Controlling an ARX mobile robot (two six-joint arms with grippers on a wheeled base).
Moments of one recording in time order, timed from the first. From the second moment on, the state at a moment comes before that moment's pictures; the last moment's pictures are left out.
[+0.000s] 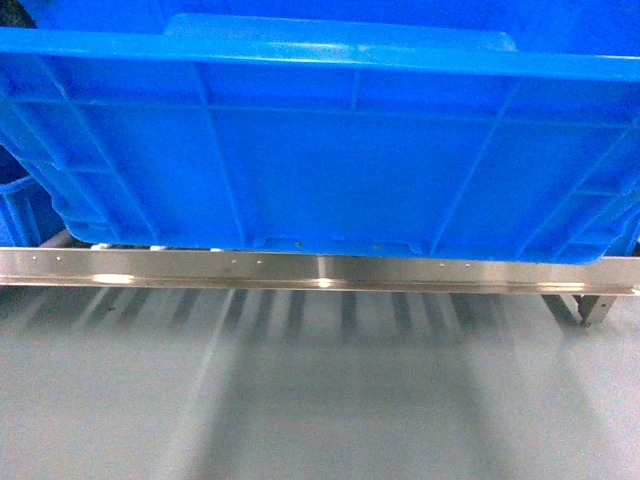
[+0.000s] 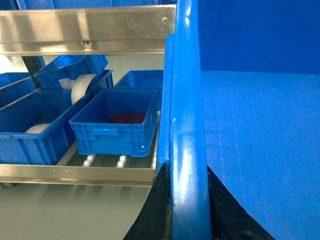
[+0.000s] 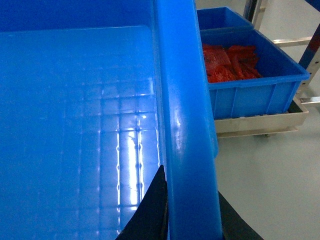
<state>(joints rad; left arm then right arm) -0.23 1.36 0.80 0.49 -0.27 0.00 0.18 1.46 0.95 0.18 0.25 0.18</state>
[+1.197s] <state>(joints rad) -0.23 1.36 0.80 0.49 -0.27 0.00 0.18 1.46 0.95 0.17 0.25 0.18</state>
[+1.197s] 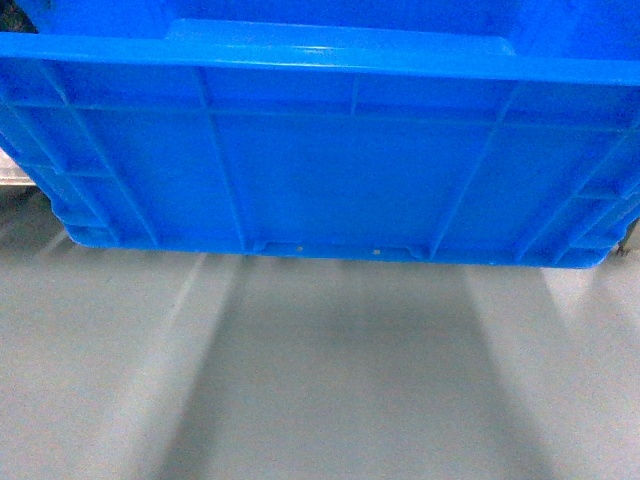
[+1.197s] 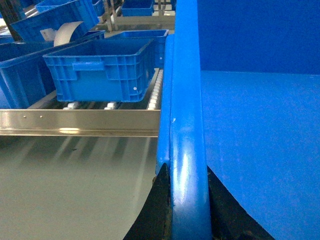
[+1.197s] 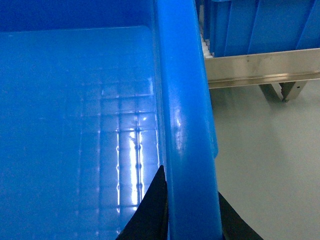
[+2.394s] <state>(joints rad) -0.23 1.36 0.80 0.49 -0.27 0.00 0.18 1.46 0.95 0.18 0.25 0.18</state>
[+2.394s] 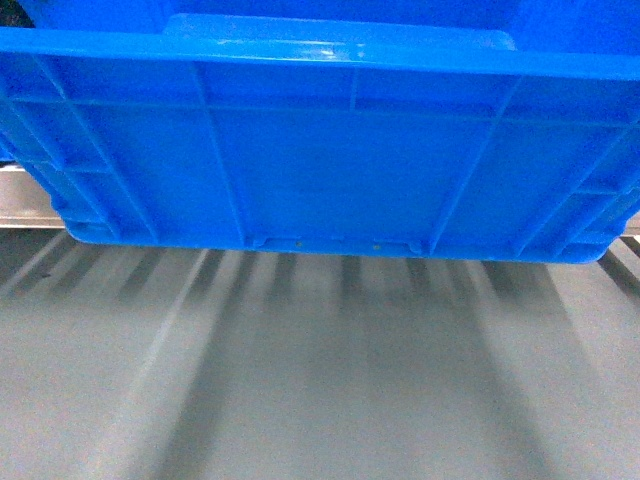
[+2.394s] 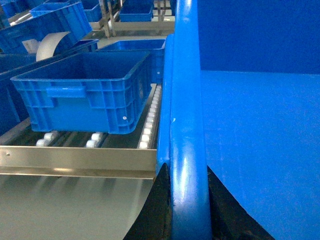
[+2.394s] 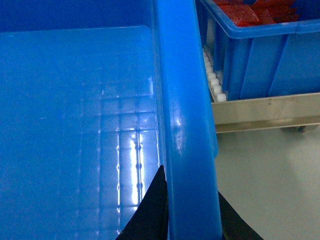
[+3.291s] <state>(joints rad) -0.23 1.36 0.80 0.50 -0.27 0.00 0.18 1.46 0.95 0.18 0.25 0.18</state>
